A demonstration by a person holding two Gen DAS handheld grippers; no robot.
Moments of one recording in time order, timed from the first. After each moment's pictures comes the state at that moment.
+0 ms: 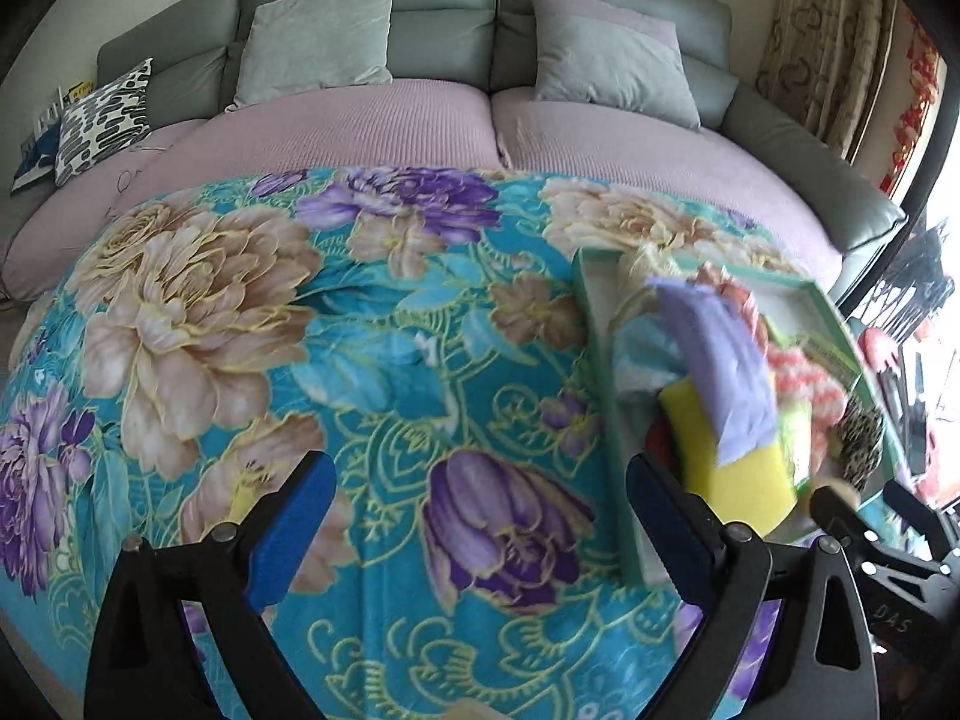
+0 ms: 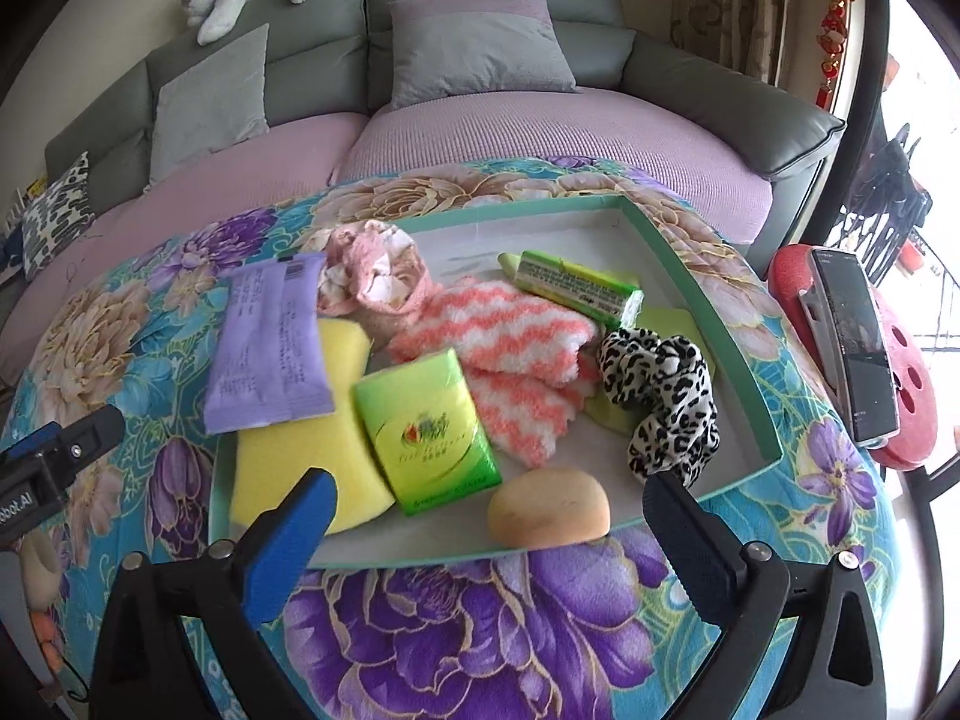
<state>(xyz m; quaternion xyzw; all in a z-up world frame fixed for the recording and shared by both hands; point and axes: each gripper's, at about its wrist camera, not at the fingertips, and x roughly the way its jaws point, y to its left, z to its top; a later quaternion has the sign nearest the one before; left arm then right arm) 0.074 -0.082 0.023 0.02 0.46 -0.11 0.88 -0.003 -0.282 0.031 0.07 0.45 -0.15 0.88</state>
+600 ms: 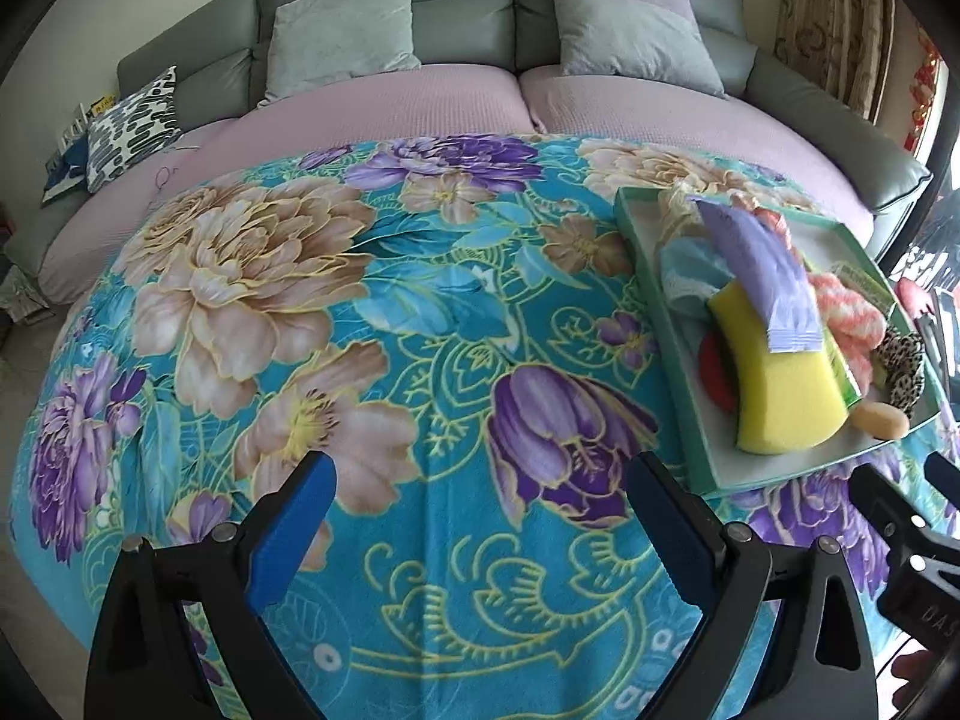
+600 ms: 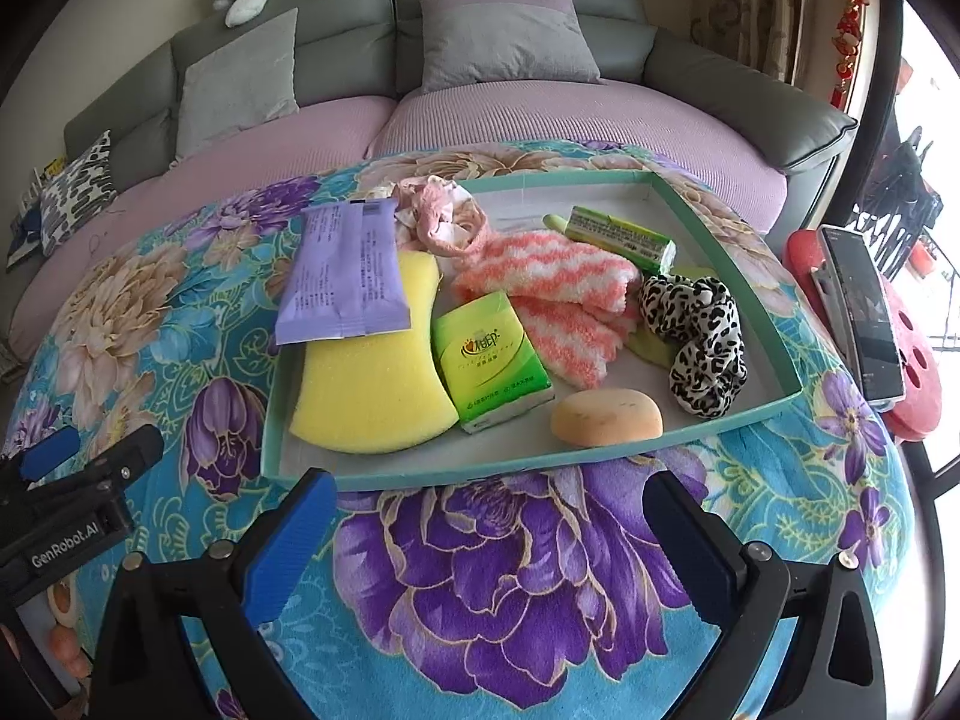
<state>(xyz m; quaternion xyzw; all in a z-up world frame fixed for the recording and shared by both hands) 0.040 -0.066 0.010 0.06 0.47 -0.06 0.88 -0.028 -0.253 0.026 0.08 0.46 -0.13 0.88</state>
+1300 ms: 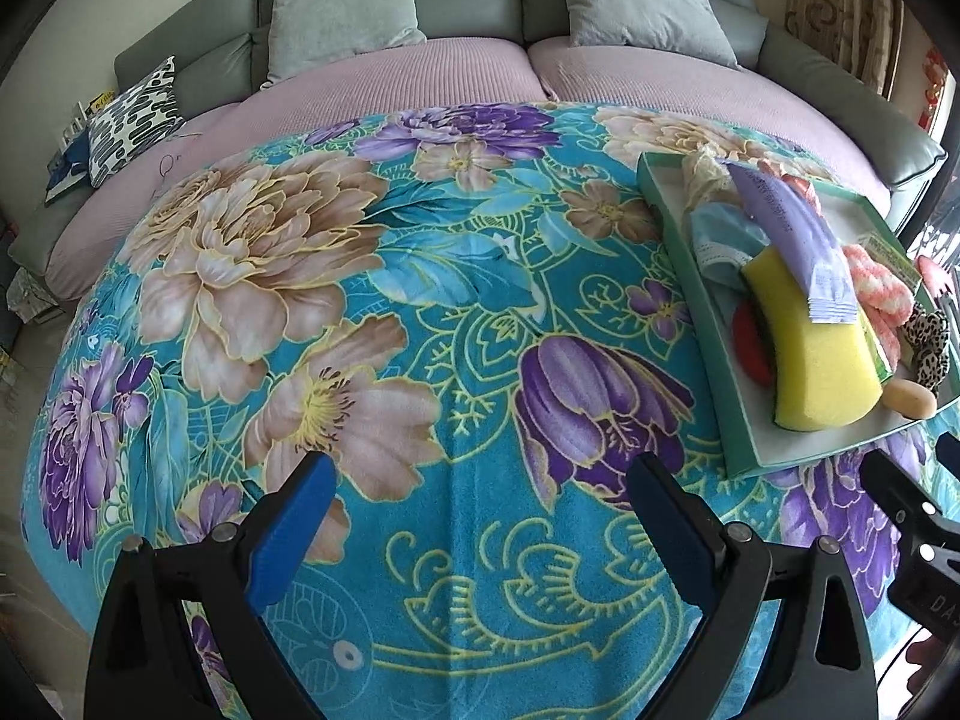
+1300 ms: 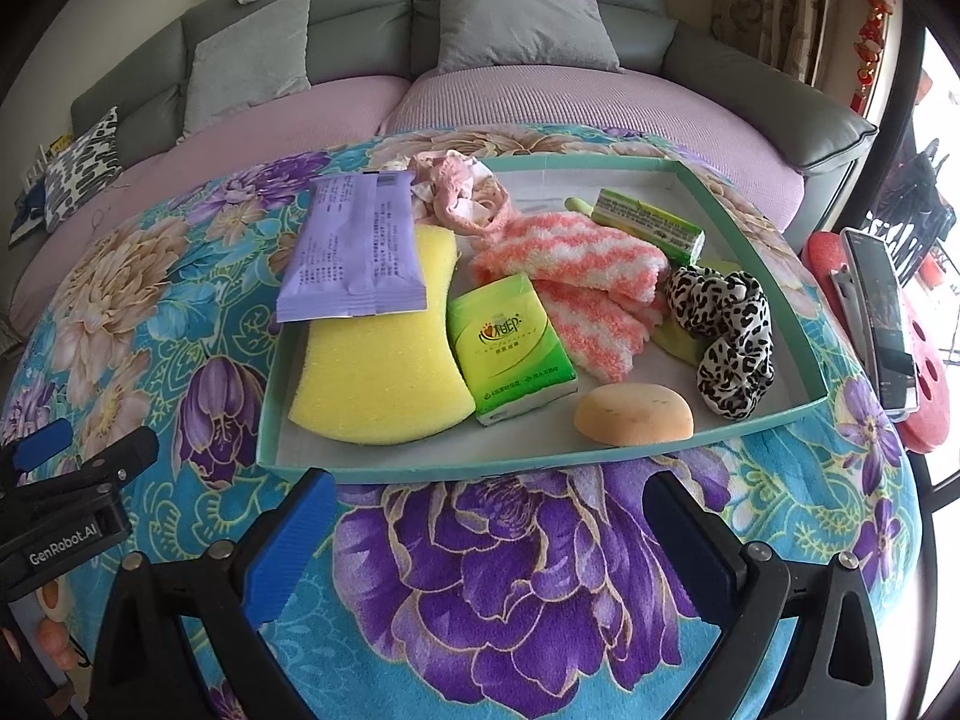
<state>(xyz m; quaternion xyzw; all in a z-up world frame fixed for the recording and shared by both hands) 0.048 -0.059 -0.005 0.08 0.50 -0.05 0.86 -0.016 -0.249 0.013 0.06 0.48 -0.12 0.87</state>
